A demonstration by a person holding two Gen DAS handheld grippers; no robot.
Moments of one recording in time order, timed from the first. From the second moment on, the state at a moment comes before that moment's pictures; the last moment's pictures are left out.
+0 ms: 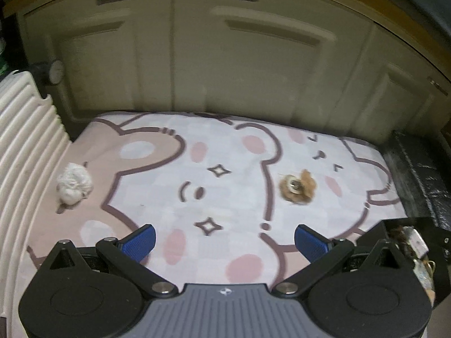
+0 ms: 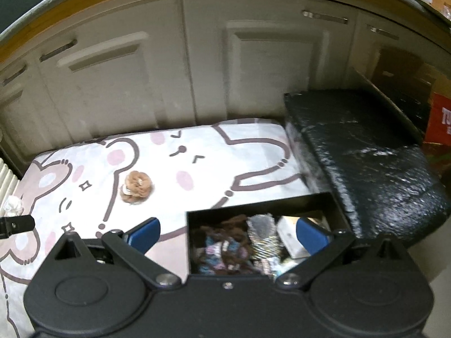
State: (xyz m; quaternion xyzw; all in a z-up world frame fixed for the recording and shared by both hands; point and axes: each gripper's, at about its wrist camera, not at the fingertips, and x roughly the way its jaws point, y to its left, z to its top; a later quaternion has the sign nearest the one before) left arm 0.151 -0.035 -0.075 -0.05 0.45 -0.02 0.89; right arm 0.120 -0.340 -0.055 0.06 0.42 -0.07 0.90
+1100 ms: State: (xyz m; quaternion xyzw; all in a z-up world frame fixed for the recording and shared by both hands) left arm 0.172 0.102 -0.113 -0.09 0.39 0.15 0.91; right arm 0.177 -0.258 -0.107 0.05 0.35 -0.03 0.94
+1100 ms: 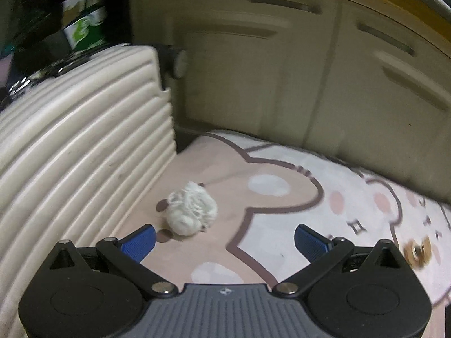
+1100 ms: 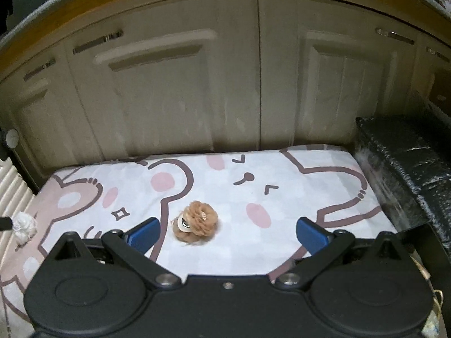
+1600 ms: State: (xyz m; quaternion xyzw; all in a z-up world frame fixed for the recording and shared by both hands) left arm 0.187 0.142 -0.154 -0.04 0.38 0.22 0.90; right arm 0.212 -0.223 -0.146 0.02 0.34 -0.04 0.94
